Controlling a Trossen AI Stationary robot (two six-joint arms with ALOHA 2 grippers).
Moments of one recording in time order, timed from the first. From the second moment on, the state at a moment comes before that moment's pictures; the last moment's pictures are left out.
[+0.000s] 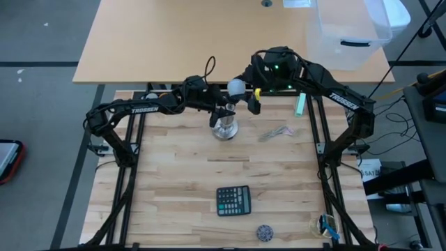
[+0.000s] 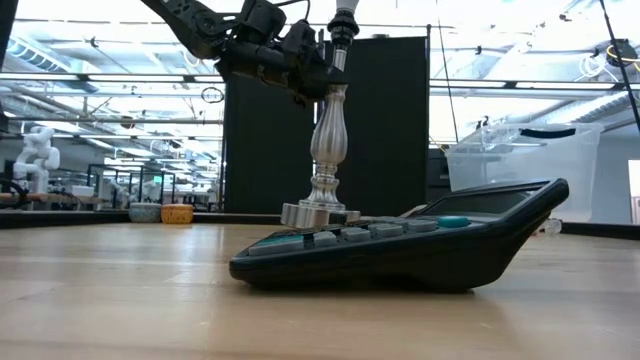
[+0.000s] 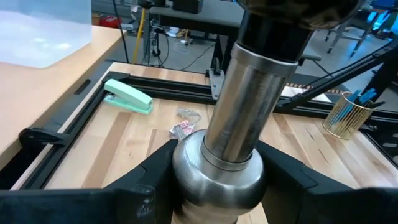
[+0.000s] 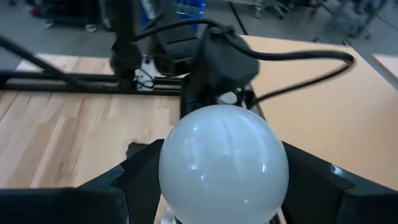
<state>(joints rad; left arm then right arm) 0.48 1.65 1.12 0.21 0.57 0.02 -0.34 1.60 1.97 -0.83 -0.10 -0.23</state>
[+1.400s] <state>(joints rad) 0.50 1.63 1.12 0.21 0.49 -0.10 -0.40 1.62 1.97 -0.81 -0.31 -0.43</state>
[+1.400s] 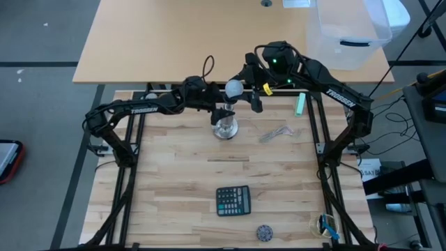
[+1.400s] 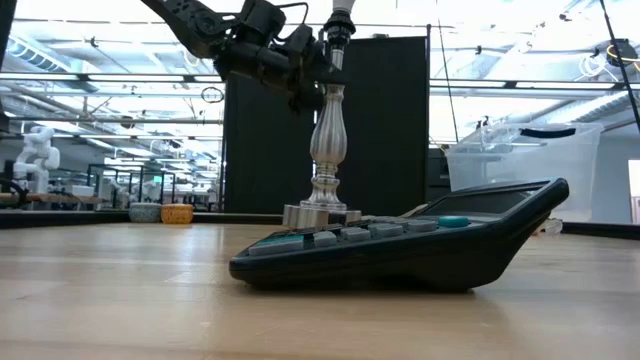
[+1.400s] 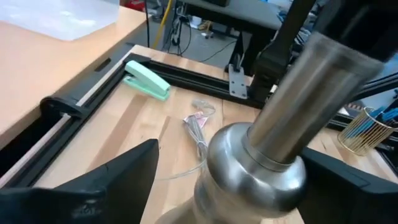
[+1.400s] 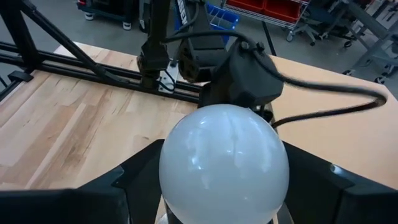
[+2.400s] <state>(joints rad) 0.33 1.67 1.12 0.04 -0.01 -0.05 -0.41 1.62 1.97 -0.79 -0.28 -0.37</state>
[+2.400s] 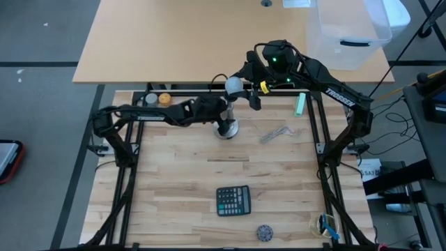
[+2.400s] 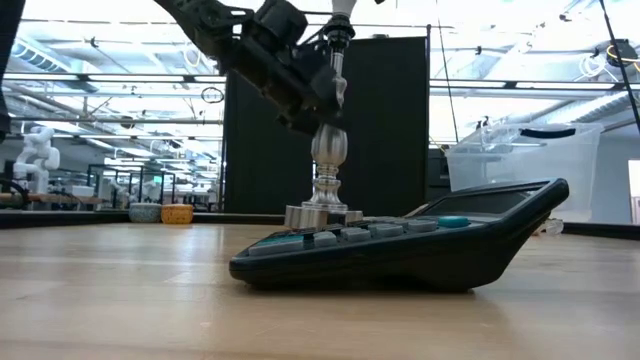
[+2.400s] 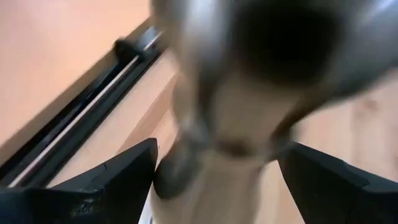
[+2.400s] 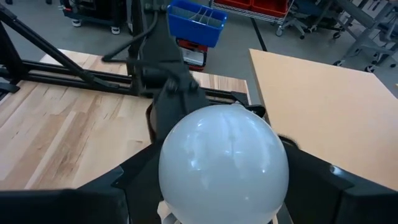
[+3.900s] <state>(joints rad) 0.31 1.73 1.12 0.01 0.04 -0.02 -0.41 1.62 1.97 -0.80 -0.28 -0.65</state>
